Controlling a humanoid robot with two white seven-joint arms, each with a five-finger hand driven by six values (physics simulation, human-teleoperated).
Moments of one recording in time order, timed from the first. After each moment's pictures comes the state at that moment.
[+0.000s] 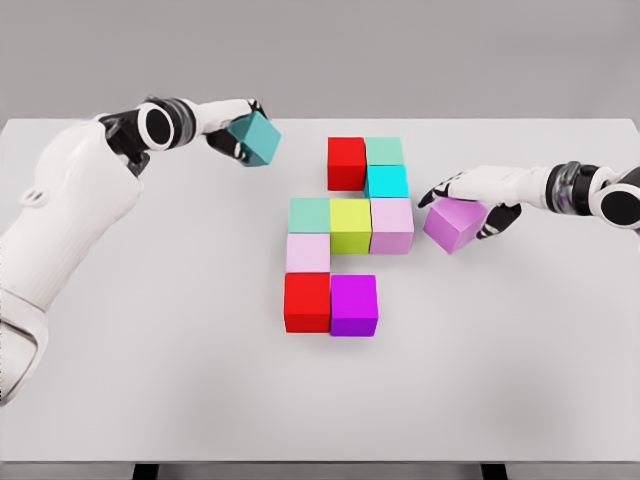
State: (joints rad) left arm -0.99 0.27 -0.75 -0.94 -0.40 0.24 -0.61; right arm -0.84 -0.74 0.90 -1.26 0.28 -0.35 0.61
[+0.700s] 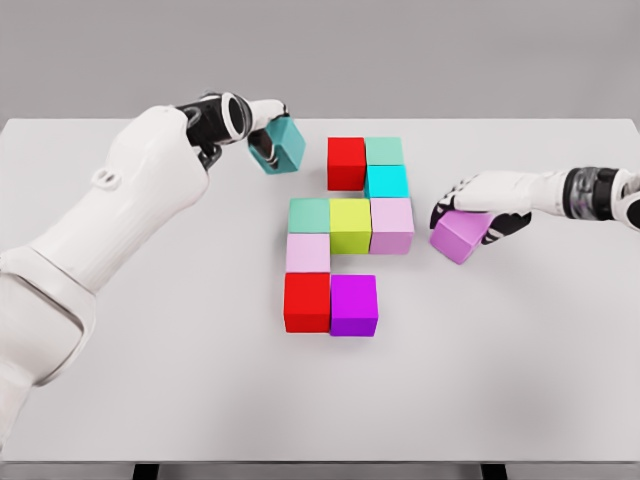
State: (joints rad) left arm -1.08 0.14 -0.91 -0.95 -0.40 0.60 -0.61; right arm -0.83 -0.81 0.90 -1.32 0.28 -0.51 0.61
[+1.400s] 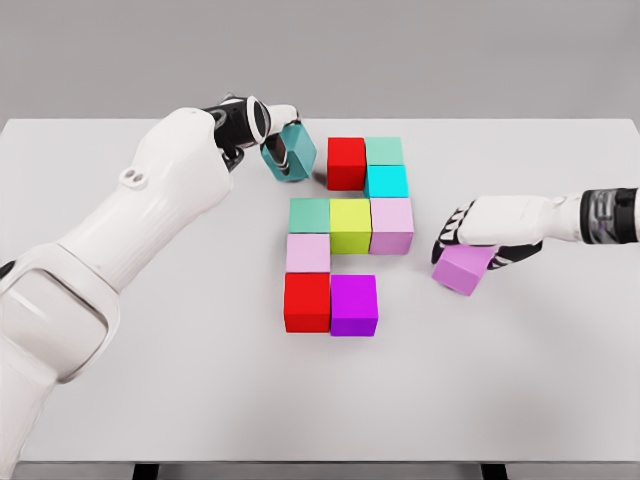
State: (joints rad) left arm -1.10 0.07 -0.92 -0.88 -0.43 0.61 -0.61; right arm -0.78 -0.93 0.90 -1.50 0.27 -0.61 0.61
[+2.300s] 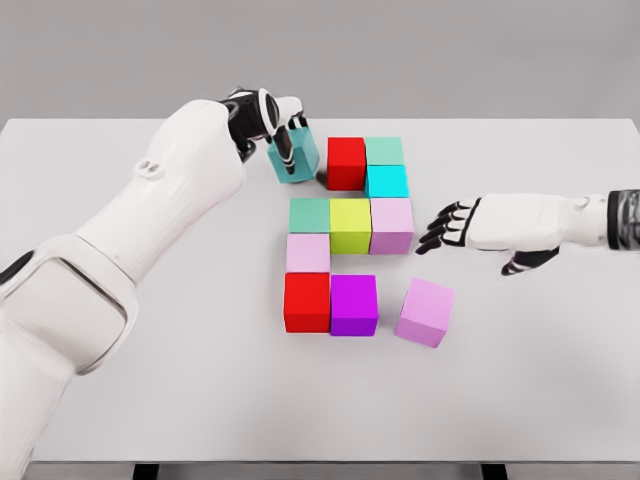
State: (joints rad) left arm -1.13 0.01 -0.91 -0.78 -0.42 0.61 -0.57; right arm -0.73 -1.02 0.80 -1.64 0.20 -0.61 0.61
